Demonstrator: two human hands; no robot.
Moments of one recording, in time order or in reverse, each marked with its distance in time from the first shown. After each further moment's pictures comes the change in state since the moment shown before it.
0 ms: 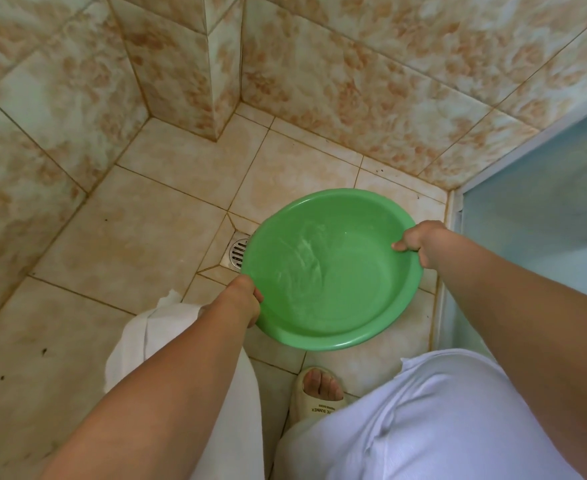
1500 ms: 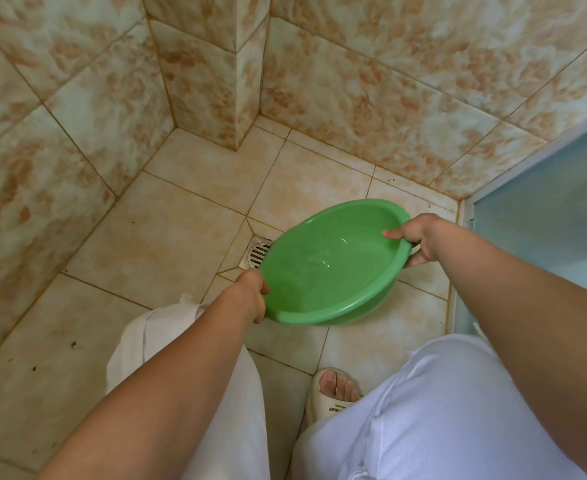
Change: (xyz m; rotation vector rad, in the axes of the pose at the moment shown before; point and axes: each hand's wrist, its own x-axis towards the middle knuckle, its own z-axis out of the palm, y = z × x) left_hand -0.011 0.009 -0.031 0.093 -0.082 0.075; right_hand -0.071 -0.033 0.011 0.102 -0.169 0.001
